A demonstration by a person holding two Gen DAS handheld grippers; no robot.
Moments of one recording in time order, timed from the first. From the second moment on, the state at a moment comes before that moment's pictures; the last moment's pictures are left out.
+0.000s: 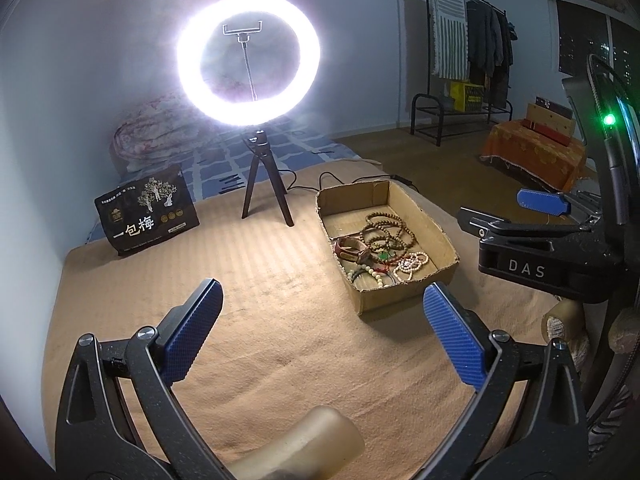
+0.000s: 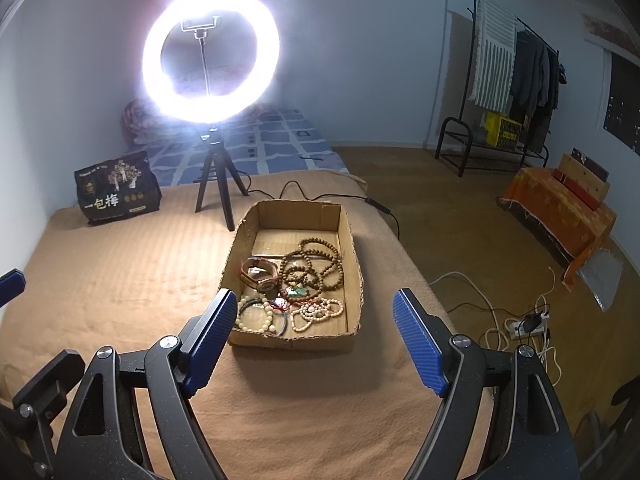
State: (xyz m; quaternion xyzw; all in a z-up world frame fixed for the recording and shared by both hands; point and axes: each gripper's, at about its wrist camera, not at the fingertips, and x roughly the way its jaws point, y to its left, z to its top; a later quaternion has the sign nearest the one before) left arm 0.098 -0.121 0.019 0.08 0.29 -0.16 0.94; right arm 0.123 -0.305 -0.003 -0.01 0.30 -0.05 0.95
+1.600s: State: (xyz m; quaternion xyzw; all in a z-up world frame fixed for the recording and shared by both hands) left arm 0.097 -0.123 0.022 0.08 0.29 -0.16 0.94; right arm 0.123 -0.306 -0.006 -0.01 0.31 -0.05 0.95
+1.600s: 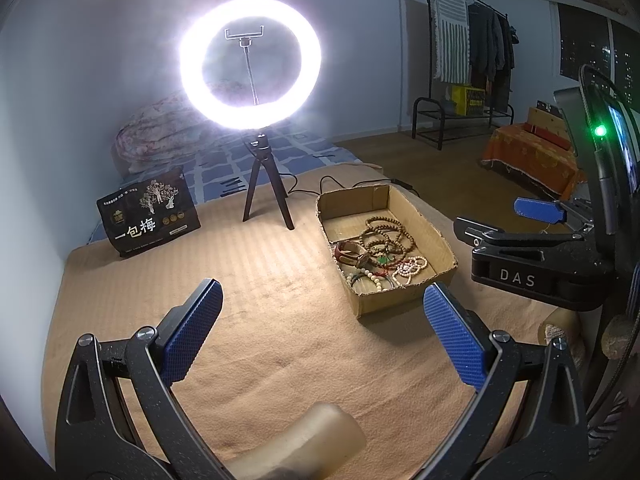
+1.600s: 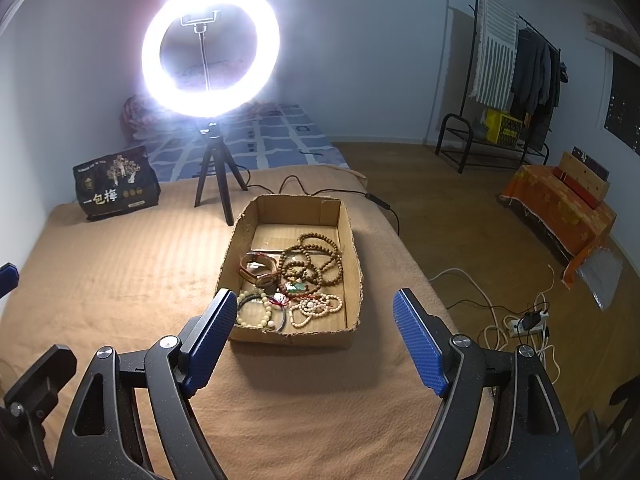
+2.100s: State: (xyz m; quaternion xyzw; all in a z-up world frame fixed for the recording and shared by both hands) left arm 0.094 -0.126 0.024 0.08 0.29 -0.16 0.94; right arm 0.122 -0.307 -0.007 -0.01 0.31 -0.05 0.95
